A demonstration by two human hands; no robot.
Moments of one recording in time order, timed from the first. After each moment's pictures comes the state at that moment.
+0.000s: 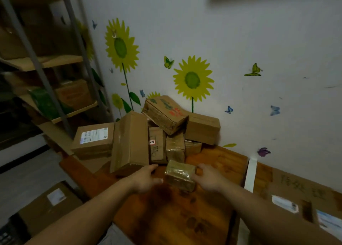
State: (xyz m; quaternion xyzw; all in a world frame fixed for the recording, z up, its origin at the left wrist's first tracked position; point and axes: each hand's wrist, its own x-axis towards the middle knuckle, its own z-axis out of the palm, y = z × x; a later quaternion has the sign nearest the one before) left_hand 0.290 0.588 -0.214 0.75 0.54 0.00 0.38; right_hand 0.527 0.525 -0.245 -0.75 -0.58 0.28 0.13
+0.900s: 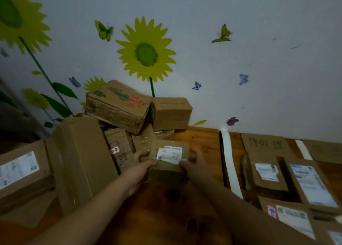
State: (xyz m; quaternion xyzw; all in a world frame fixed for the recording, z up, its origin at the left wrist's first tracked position) left_hand 0.358 0.716 -0.274 0.50 0.44 0.10 0.74; right_hand 0.508 0.578 -0.283 -0.69 -0.16 0.42 0.57
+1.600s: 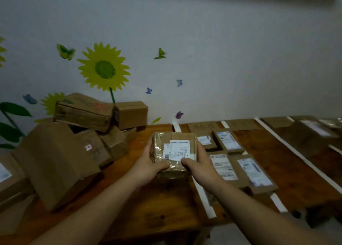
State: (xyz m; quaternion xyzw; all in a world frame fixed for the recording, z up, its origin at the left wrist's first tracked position) left_hand 0.301 0.551 -0.195 0.73 0.19 0.09 0.65; right_hand 0.392 0.389 -0.201 -0.75 -0.24 0.17 0.59
